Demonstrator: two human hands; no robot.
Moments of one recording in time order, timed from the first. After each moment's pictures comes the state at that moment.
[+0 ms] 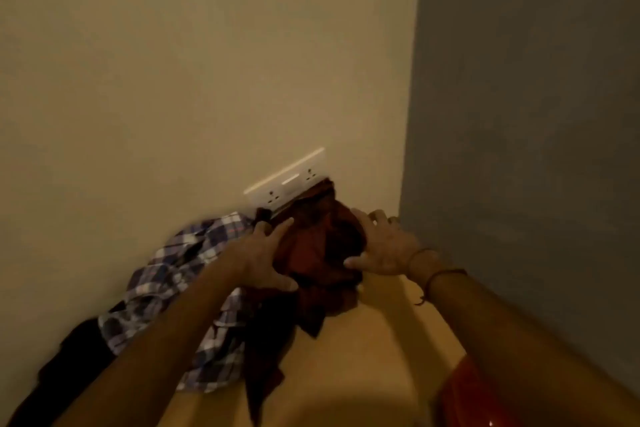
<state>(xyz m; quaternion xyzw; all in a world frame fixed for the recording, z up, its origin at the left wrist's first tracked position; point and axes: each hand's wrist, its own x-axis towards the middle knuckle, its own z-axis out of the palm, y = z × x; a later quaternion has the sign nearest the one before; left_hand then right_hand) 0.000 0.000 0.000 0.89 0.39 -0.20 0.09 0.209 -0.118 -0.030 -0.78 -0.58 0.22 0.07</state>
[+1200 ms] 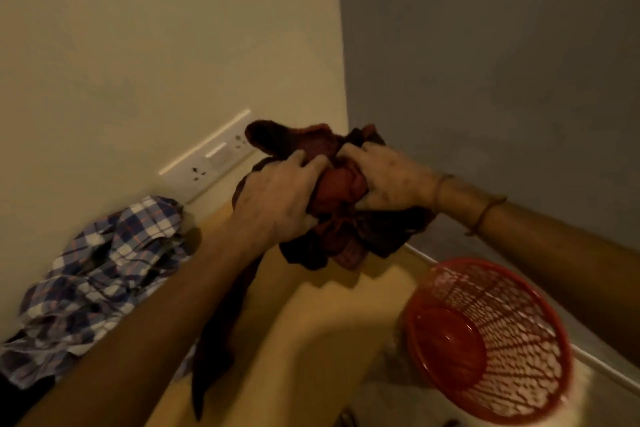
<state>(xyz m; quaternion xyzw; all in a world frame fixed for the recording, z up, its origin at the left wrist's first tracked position) 0.131 -0.083 0.032 0.98 0.20 -0.01 0.01 0.285 -0.179 0.014 -0.76 -0.62 0.15 0.10</state>
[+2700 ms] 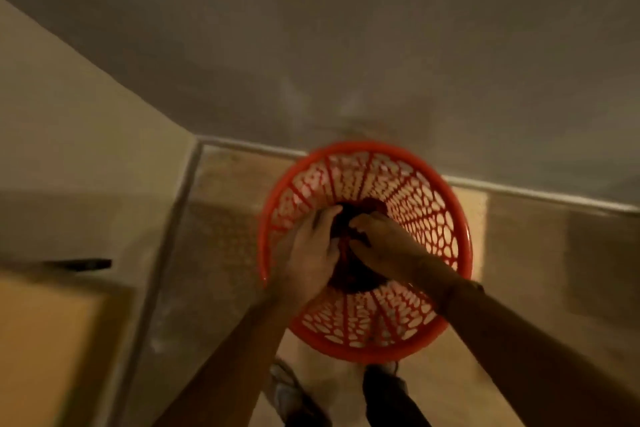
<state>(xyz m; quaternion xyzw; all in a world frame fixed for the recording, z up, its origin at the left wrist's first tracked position) 0.338 -0.307 -0.416 0.96 0.10 -0.07 0.24 0.412 -0.439 -0.418 -0.86 -0.19 0.41 0.22</state>
